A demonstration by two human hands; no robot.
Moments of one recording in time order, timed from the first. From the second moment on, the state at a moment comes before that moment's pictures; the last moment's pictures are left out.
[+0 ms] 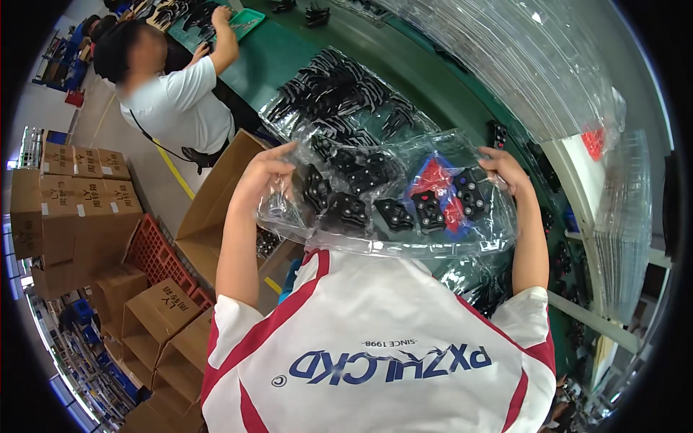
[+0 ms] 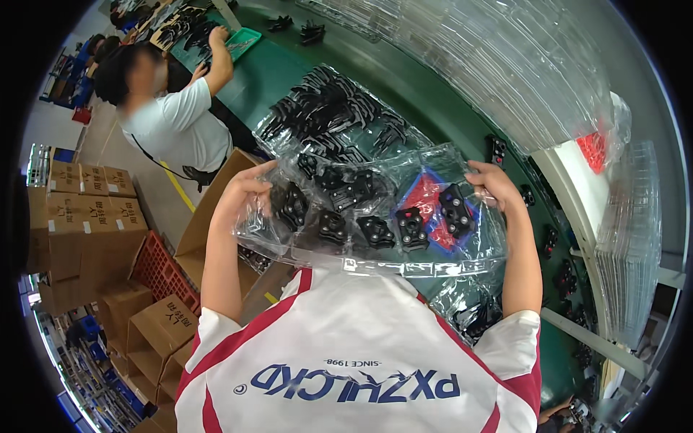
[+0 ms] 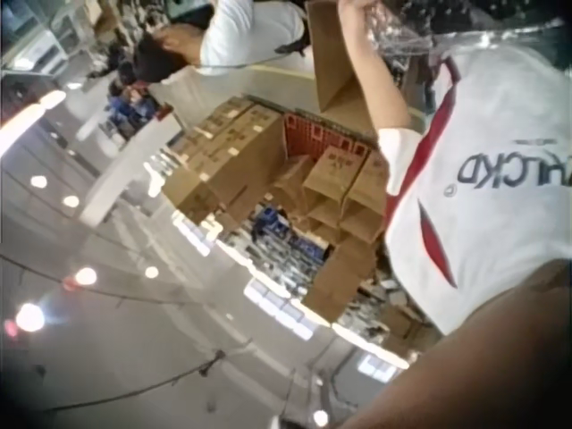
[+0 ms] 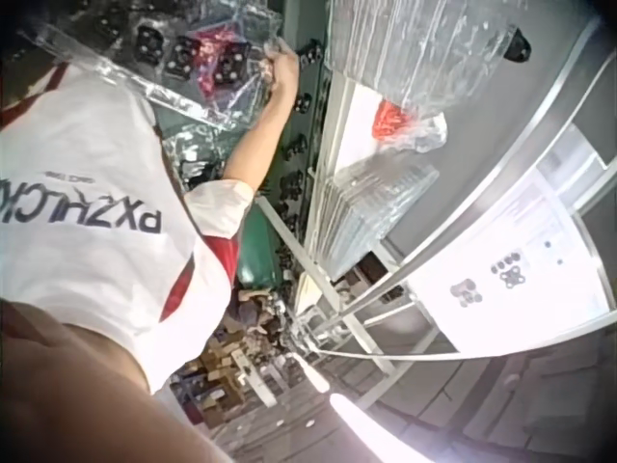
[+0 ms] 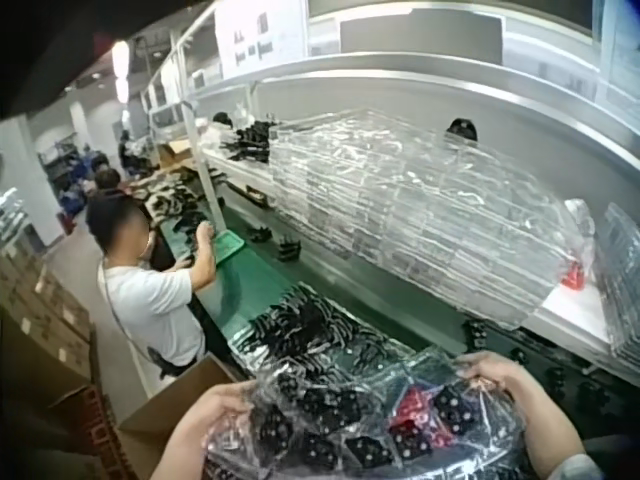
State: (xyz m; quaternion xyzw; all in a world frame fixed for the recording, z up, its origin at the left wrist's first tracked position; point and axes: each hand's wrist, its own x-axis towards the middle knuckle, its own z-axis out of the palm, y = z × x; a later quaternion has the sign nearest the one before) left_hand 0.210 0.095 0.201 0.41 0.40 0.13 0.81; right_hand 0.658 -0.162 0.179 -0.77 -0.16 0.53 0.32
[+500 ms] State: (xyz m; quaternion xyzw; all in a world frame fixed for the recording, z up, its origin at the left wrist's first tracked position) left_hand 0.239 0.118 0.204 0.33 0.32 0.12 0.88; right_hand 0.655 -0.115 0.196 -0.78 -0.13 0.55 0.26
